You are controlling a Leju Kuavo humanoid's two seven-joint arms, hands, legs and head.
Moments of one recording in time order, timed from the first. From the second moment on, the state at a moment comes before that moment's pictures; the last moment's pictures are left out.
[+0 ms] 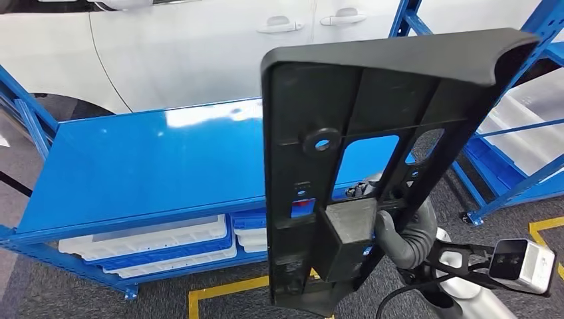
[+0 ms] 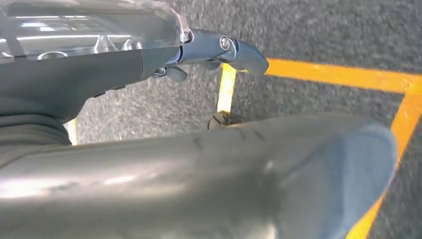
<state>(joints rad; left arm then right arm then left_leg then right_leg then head) -0.02 0.00 0.16 -0.19 0.31 0.00 -0.15 -0.27 -0.46 0.54 -2.04 -0.50 0.13 -0.65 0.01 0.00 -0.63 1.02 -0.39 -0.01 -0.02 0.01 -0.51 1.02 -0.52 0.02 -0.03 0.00</state>
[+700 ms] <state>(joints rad) 0.00 -0.01 0.19 -0.19 0.30 -0.02 -0.20 -0.06 -0.33 0.37 -1.97 -0.41 0.37 -0.65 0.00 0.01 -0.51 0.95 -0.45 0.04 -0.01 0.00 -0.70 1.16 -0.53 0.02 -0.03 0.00</state>
